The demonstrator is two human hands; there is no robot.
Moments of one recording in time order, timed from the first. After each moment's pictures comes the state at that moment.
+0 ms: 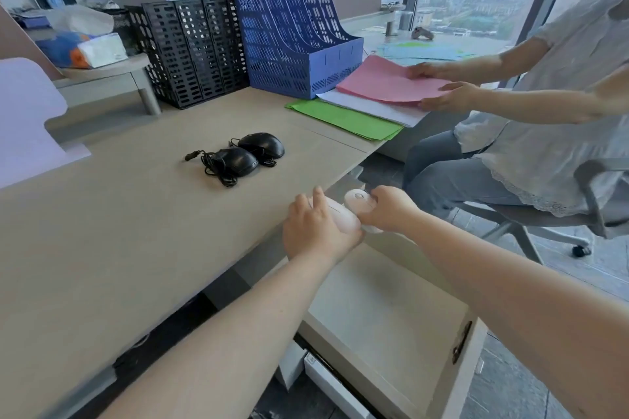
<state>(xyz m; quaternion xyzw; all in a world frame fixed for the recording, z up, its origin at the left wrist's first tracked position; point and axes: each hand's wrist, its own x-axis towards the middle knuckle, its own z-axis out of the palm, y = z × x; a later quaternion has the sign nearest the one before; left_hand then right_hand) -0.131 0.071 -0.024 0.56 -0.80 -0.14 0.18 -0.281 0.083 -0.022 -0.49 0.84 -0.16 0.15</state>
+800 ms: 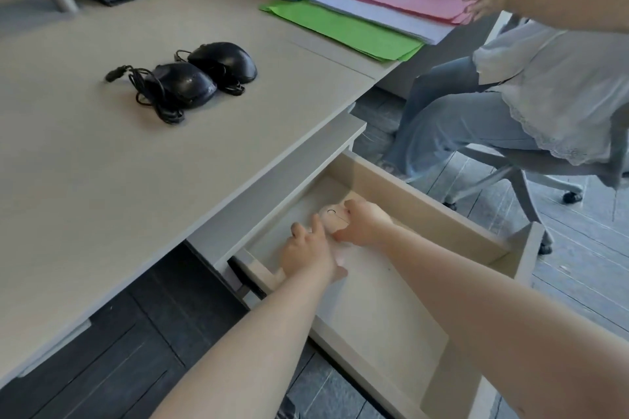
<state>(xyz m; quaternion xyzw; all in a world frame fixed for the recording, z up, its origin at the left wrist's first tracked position) -0.153 0.063 -0.170 0.57 -0.78 -0.21 -0.11 -0.279 0.060 -0.176 -0.51 0.82 -0.03 0.25</state>
